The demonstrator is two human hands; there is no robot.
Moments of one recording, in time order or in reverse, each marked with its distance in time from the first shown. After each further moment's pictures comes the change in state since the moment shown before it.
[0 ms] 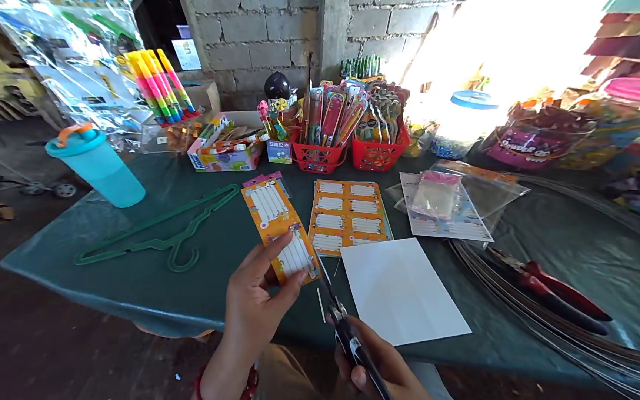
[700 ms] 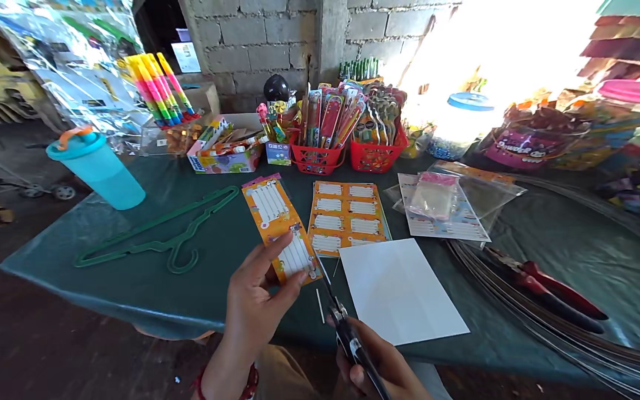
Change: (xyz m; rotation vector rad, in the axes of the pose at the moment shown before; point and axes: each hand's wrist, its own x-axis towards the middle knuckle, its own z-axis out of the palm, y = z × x) left_hand 0.001 -0.001 0.001 -0.034 -0.011 0.016; right_hand -0.002 -0.003 -0.001 -0.026 0.011 0.018
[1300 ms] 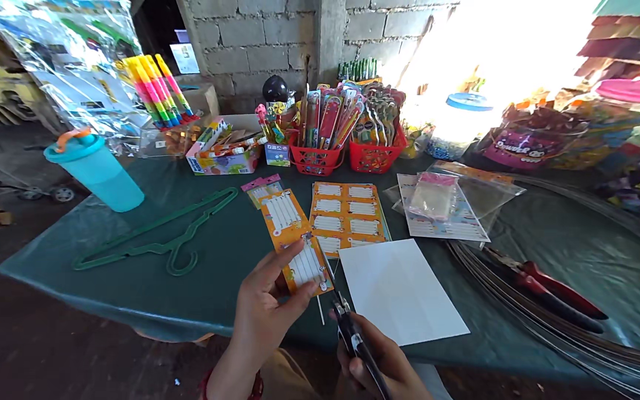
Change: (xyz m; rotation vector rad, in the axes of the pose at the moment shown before) left_hand -0.006 0.001 0.006 -0.057 -0.060 -0.075; right_hand 0.005 -0.003 0.001 0.000 0.051 -0.028
